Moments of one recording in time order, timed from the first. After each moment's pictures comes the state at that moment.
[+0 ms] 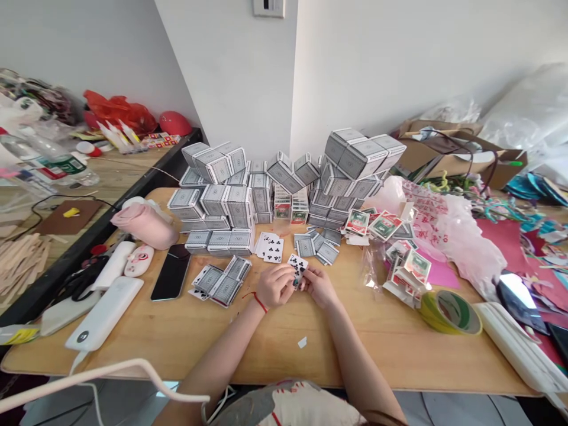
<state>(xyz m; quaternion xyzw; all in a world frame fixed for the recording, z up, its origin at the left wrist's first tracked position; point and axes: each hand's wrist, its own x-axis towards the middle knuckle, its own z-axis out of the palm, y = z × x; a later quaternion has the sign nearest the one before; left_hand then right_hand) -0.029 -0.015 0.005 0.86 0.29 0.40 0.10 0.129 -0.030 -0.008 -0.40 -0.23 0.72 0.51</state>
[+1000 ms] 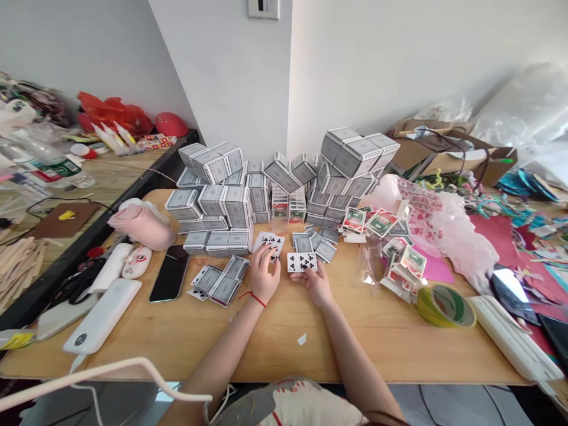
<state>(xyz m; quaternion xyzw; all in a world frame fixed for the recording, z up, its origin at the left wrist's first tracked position) -0.030 -0.002 0.004 0.73 0.49 0.48 0.05 0.120 -0.036 -0.006 -0.38 -0.21 0.65 0.62</state>
